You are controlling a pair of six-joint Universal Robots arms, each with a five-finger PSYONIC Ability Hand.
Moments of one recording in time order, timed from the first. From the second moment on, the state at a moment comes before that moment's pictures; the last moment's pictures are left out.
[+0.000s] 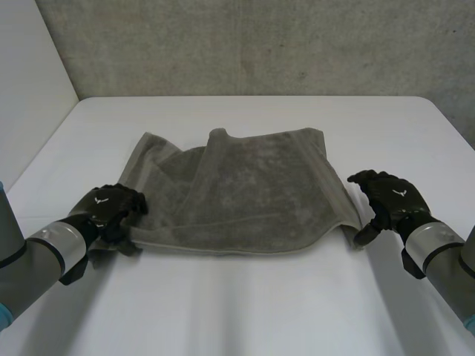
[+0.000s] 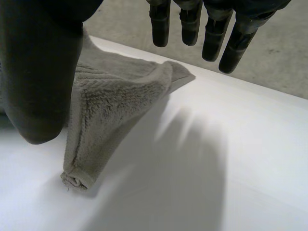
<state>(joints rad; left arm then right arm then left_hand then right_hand) 4.60 -1.88 -1.89 3.30 -1.23 3.37 1.70 -1.24 1.93 -0.39 1.31 3.06 0.55 0.55 0.22 0.22 0.34 0.24 0.24 0.18 0.23 0.06</state>
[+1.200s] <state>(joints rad) 4.64 -1.85 -1.93 3.38 -1.32 3.27 1.73 -1.21 1.90 -0.56 1.28 3.21 0.51 0.49 0.22 0.22 0.27 1.24 1.26 0.18 0.23 1.11</state>
